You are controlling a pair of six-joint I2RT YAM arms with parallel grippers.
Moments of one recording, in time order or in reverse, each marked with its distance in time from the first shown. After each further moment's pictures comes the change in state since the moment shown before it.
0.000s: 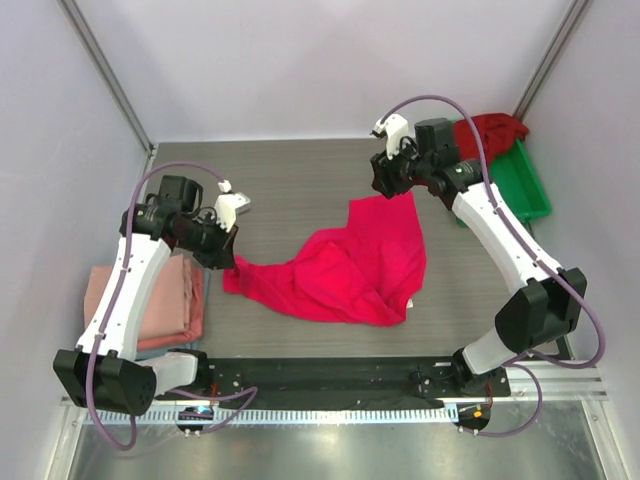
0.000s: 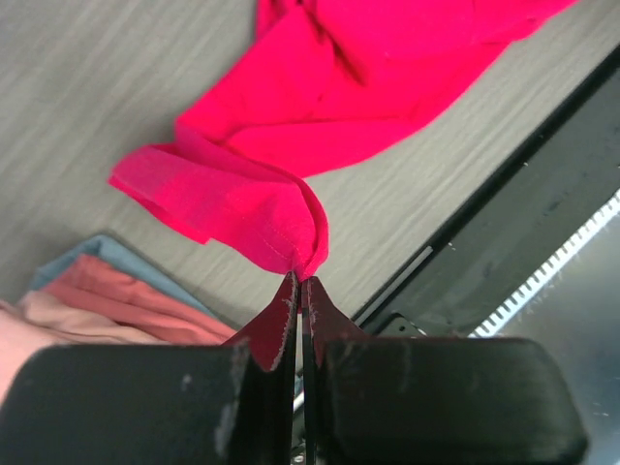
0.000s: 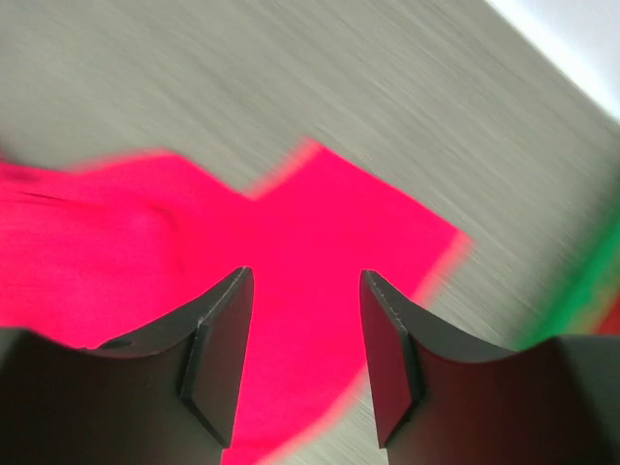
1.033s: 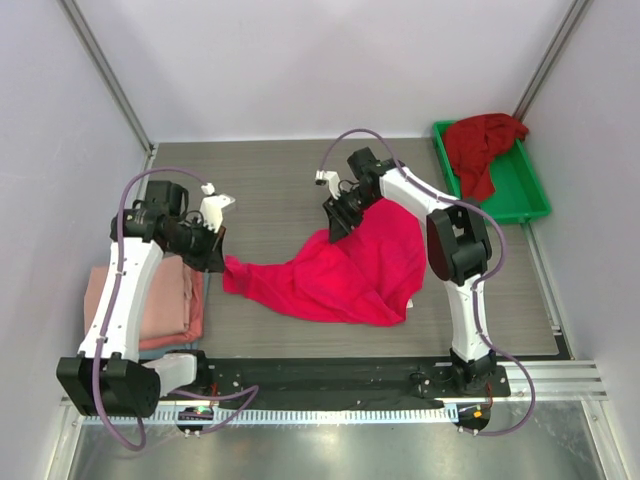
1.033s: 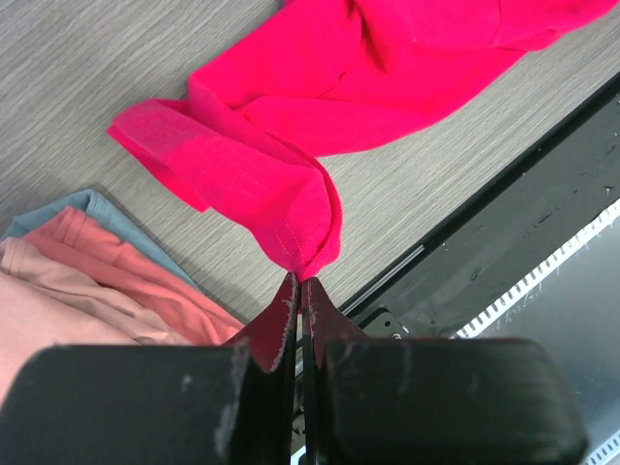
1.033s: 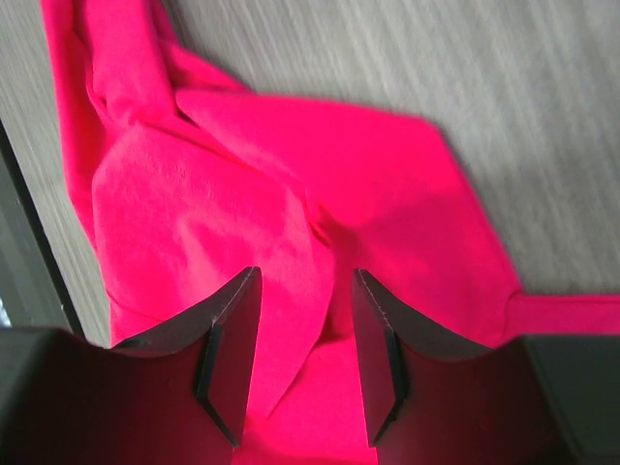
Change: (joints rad) left arm 0.110 -0.039 -0.059 -0.019 0.019 -0.036; right arm 0.127 0.631 0.284 -0.244 -0.532 -0.091
